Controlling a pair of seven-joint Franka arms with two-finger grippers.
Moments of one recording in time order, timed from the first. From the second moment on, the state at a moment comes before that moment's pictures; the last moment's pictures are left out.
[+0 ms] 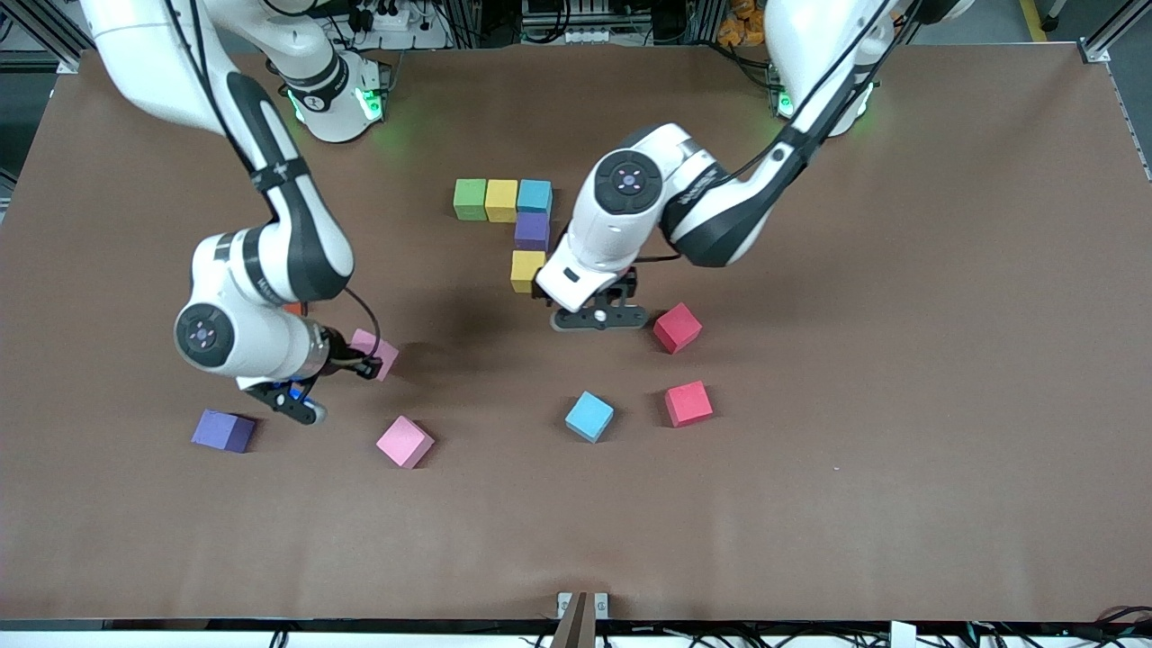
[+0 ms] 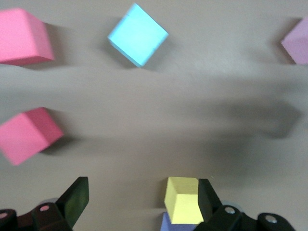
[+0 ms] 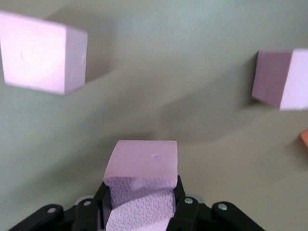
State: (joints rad) left arm -0.45 0.57 -0.37 -1.43 0.07 2.05 -0.88; right arm 0.30 0.43 -0.04 -1.83 0.18 2.10 0.64
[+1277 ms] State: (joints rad) left arm -0.04 0.23 -0.36 -1.40 0.07 1.58 -0.34; right arm 0.60 0.27 -0.07 -2.25 0.20 2.54 1.60
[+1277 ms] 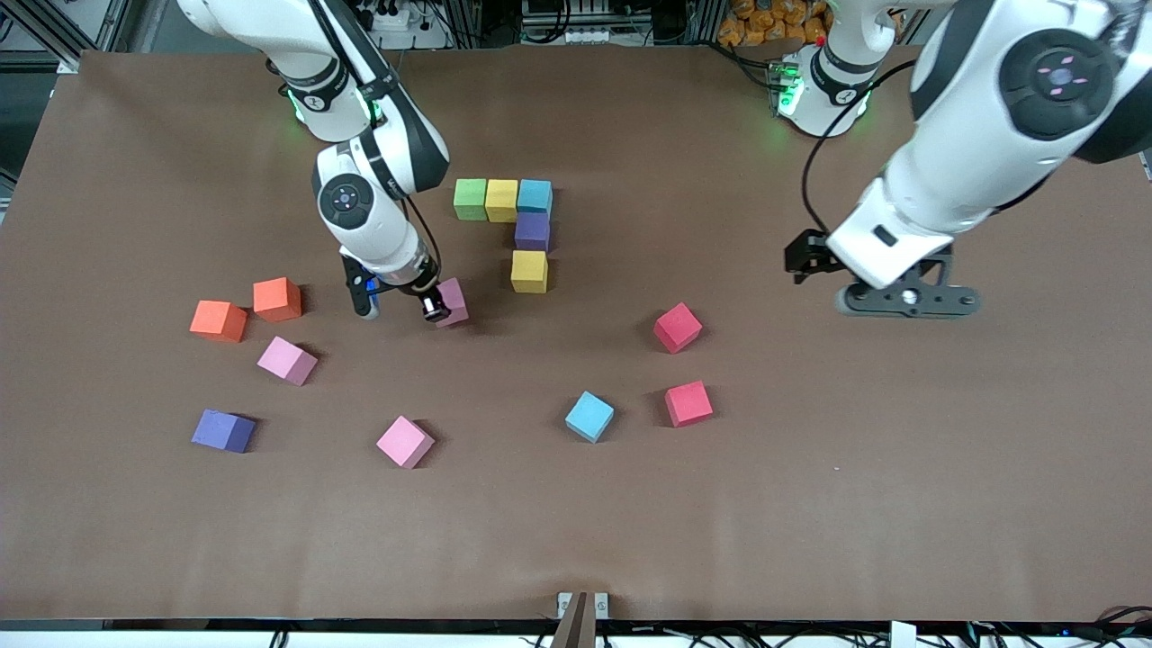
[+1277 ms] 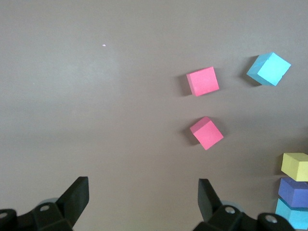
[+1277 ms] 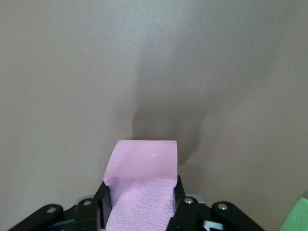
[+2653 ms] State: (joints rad) left arm 0.07 0.22 -0.29 -1.34 0.02 1.45 -0.27; right arm 0.57 0.27 0.08 -2.35 0.30 2.66 1.74
